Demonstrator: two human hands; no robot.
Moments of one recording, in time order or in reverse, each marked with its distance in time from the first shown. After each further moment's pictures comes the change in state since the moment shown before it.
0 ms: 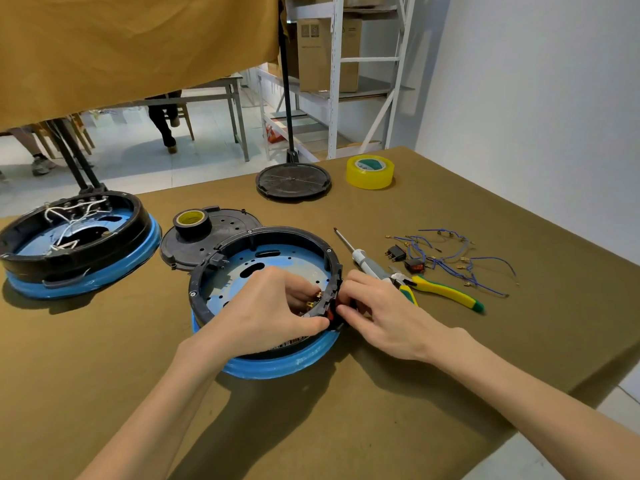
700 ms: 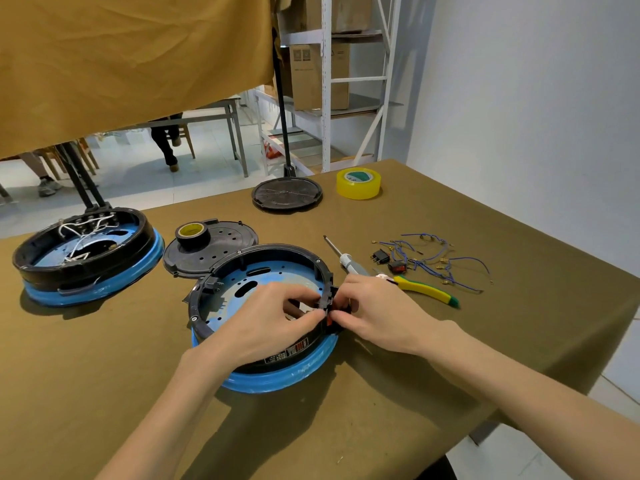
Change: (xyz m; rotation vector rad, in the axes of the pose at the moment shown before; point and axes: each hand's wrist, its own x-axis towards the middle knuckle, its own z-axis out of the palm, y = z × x) left_hand -0.016 0.019 0.015 0.049 -0.002 0.097; right_hand -0.014 -0.016 -0.019 -0.158 0.023 0.091
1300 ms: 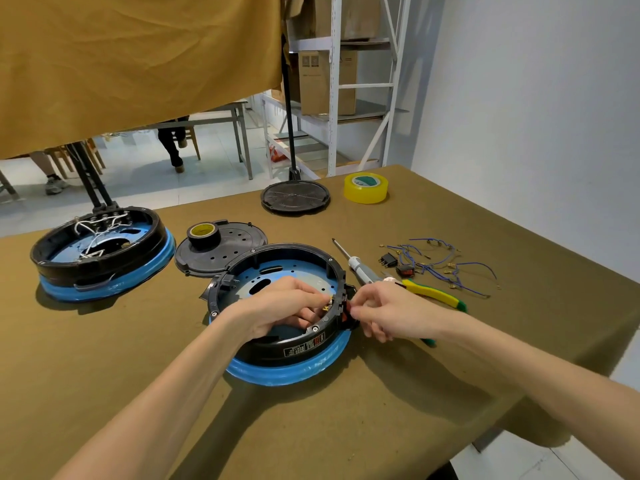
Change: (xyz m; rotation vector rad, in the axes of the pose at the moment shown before) left_hand 0.033 -0.015 -0.010 -0.634 -0.310 -0.505; right_hand 0.006 0.015 -0.007 0.549 -0.348 0.354
